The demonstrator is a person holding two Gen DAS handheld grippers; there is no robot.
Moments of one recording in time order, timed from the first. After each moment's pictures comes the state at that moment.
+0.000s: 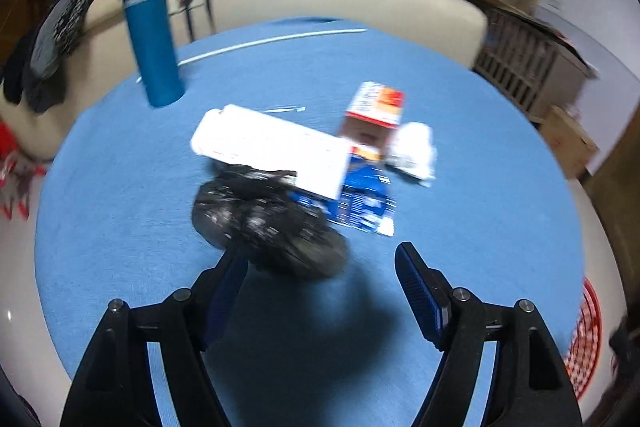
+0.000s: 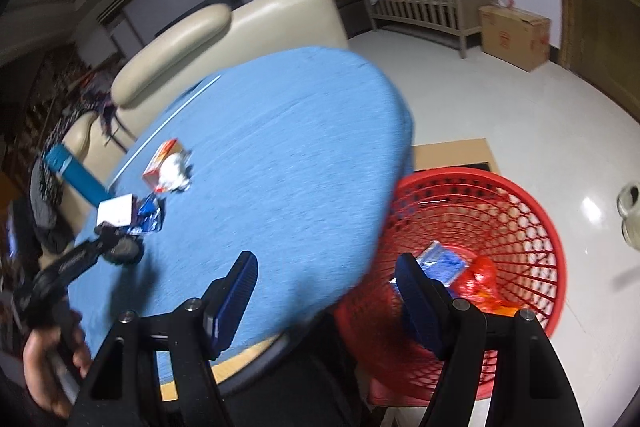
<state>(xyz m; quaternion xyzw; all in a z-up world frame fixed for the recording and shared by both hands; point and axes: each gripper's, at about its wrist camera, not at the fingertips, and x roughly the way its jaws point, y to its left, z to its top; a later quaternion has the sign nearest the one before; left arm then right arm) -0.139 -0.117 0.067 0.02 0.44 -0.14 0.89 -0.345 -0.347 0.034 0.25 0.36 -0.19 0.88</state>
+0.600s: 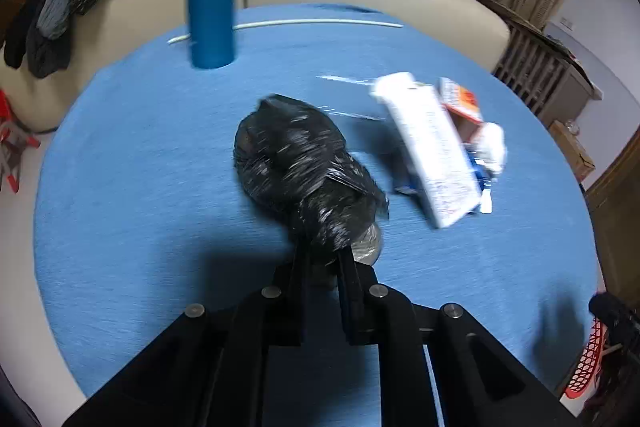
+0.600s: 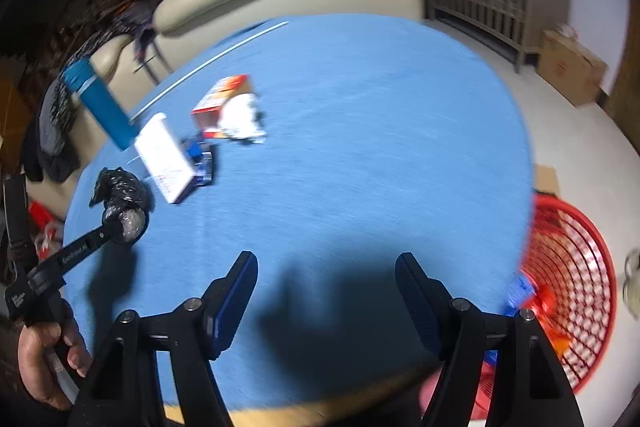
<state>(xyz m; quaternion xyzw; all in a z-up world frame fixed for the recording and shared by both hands) -0.118 -0.020 0.043 -0.02 0.46 -0.14 0.88 -0.240 -0.261 0.028 0.16 0.42 -0.12 0.88</state>
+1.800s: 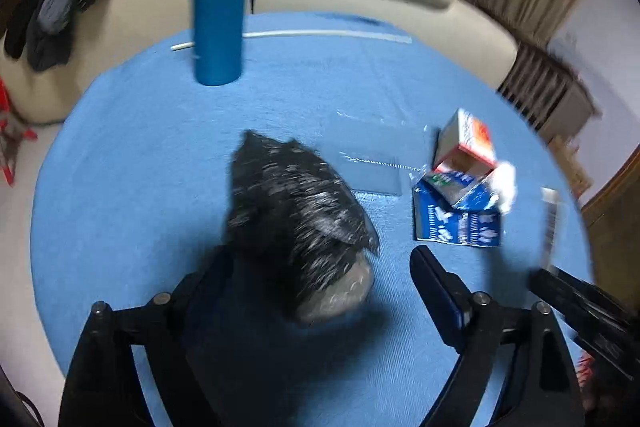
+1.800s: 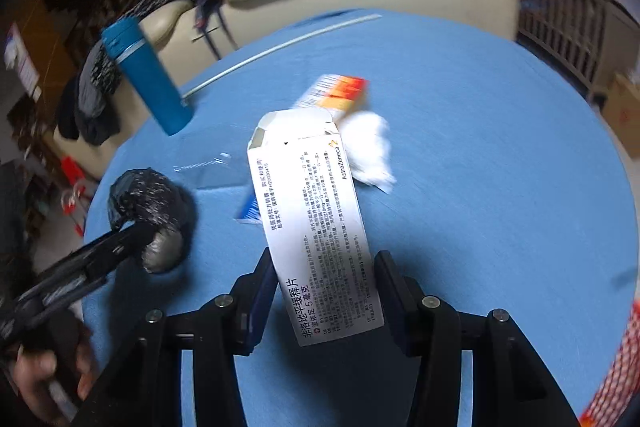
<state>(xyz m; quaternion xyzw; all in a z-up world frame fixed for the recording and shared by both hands) -0.071 -0.033 0.049 -0.01 0.46 -0.13 0.88 -0.146 -0.225 0.020 0.14 0.43 -0.02 0.89</state>
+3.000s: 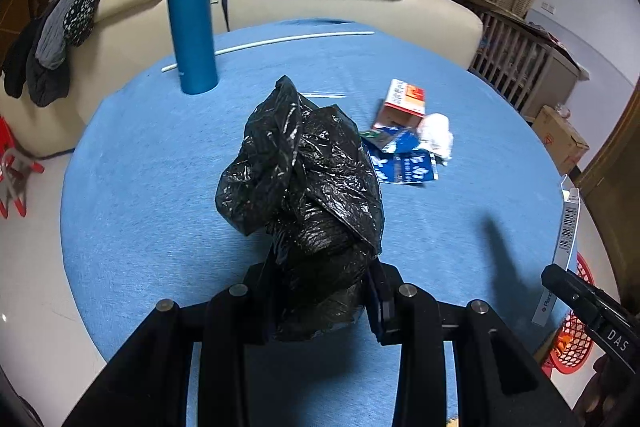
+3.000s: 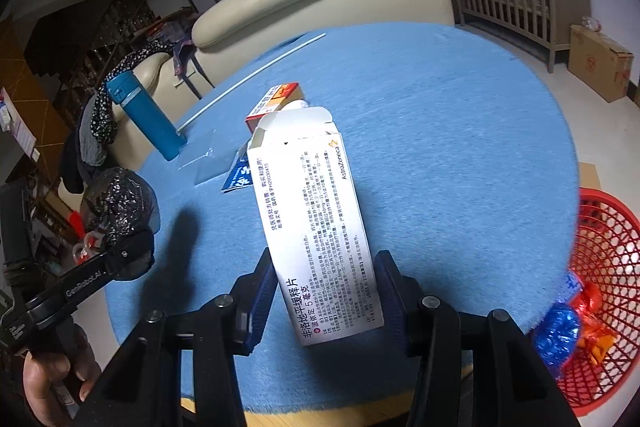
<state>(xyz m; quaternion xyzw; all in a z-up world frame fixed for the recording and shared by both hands) -0.169 -0.056 0.088 0.03 0.43 -0.16 0.89 -0.258 -0.249 0.027 0.21 0.38 -0.06 0.90</state>
